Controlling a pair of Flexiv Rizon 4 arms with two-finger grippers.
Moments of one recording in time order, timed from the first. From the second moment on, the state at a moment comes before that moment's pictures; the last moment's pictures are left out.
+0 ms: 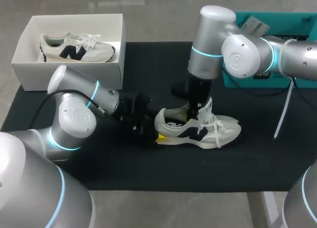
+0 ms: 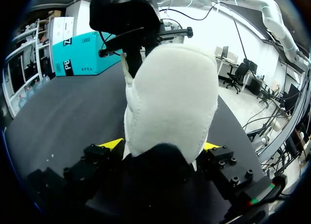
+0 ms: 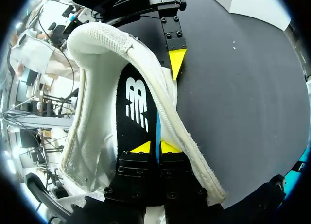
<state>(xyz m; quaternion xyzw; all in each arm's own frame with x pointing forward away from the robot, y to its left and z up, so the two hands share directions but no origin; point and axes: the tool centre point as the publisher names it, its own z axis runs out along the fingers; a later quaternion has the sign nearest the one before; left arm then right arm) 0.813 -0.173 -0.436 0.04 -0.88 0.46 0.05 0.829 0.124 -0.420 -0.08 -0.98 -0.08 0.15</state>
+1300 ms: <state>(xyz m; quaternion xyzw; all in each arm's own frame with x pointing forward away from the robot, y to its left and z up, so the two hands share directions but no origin) 0.816 -0.174 -0.436 0.04 -0.88 0.46 0.05 0.819 0.116 -0.357 -0.07 -0.98 -0.19 0.00</state>
